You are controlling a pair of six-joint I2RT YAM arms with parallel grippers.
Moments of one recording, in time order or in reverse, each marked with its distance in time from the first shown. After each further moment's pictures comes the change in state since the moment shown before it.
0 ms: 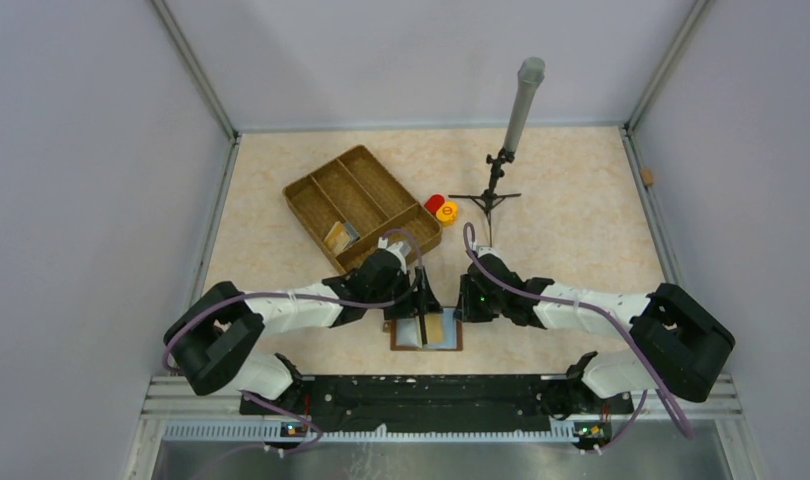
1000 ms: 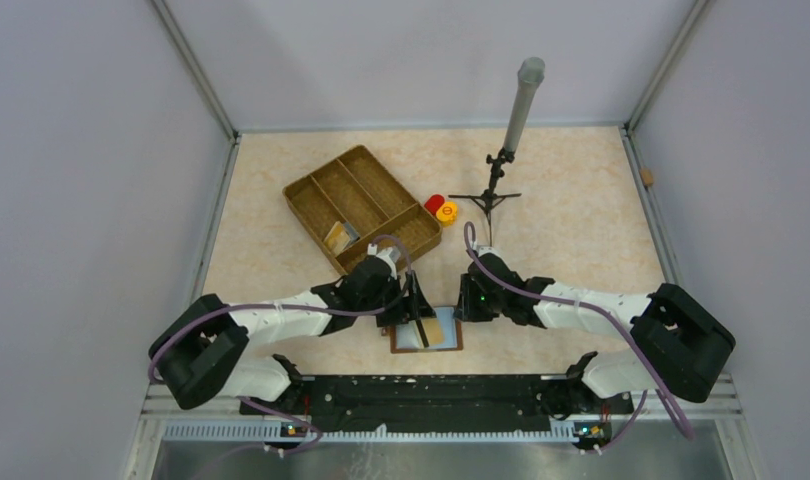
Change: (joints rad) left arm 0.002 -0.095 -0.068 -0.032 -0.011 -0.030; right arm -0.004 -0.002 0.004 -0.008 -0.003 0.000
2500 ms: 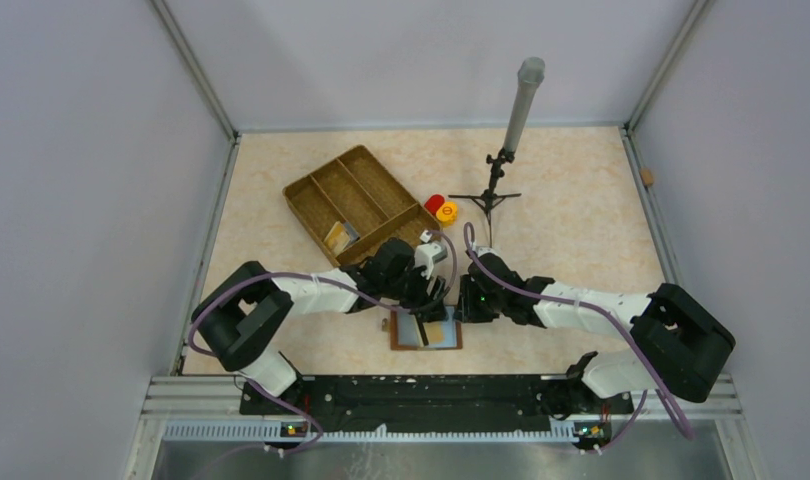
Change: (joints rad) left arm 0.010 0.262 0.196 0.070 0.238 0.666; right arm -0.002 0.001 0.003 -0.010 -0.026 -0.003
